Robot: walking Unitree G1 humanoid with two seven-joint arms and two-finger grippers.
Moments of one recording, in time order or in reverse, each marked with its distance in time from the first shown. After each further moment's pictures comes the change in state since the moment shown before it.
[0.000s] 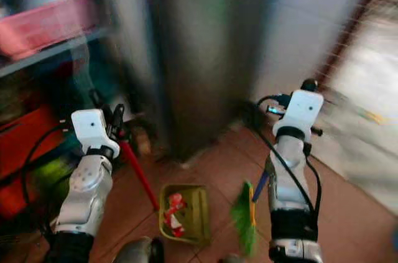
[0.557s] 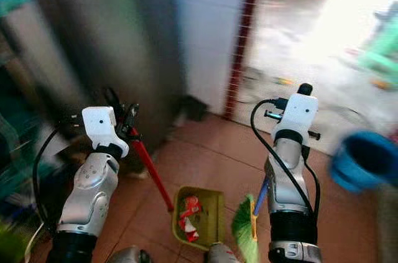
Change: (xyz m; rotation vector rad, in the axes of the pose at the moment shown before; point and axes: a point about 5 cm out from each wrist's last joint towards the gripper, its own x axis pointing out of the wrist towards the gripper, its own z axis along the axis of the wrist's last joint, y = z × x) left arm -0.001 -0.015 0.004 -0.049 0.022 -0.125; right arm -0.001 0.002 -0.005 -0.026 0.048 0.016
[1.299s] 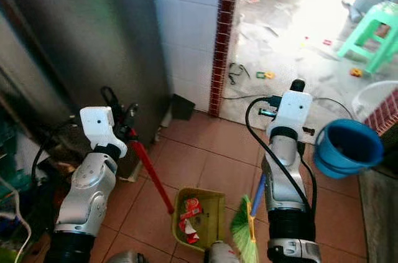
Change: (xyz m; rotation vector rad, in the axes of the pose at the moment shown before) left arm 0.000 0.000 0.000 -0.025 0.005 -0.016; right arm 0.001 0.007 0.003 0.001 -0.001 0.048
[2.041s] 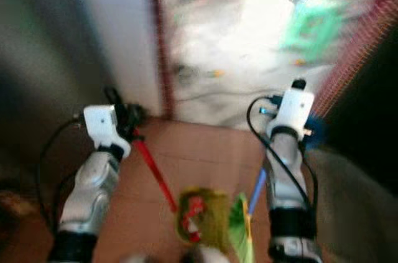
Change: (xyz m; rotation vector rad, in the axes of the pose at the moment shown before) left arm 0.001 -0.001 -0.001 -0.013 -0.002 -0.005; right arm 0.002 0.004 0.002 0.016 0.002 0.030
